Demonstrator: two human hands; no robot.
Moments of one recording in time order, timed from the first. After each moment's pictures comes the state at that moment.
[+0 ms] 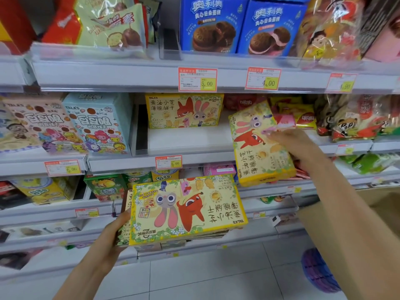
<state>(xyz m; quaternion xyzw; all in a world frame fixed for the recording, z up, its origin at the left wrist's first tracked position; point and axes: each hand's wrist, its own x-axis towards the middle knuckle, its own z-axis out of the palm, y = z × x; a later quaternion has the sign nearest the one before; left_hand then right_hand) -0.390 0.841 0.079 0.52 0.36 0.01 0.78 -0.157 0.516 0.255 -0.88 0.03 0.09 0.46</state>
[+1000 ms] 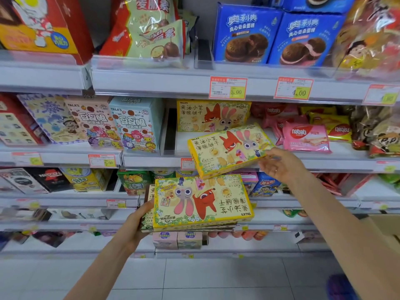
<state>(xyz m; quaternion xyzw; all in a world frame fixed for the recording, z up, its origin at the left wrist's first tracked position) -0.386 0.839 0.099 0.49 0.33 0.02 0.80 -0.155 0.574 0.204 -0.61 0.17 0.22 0.74</state>
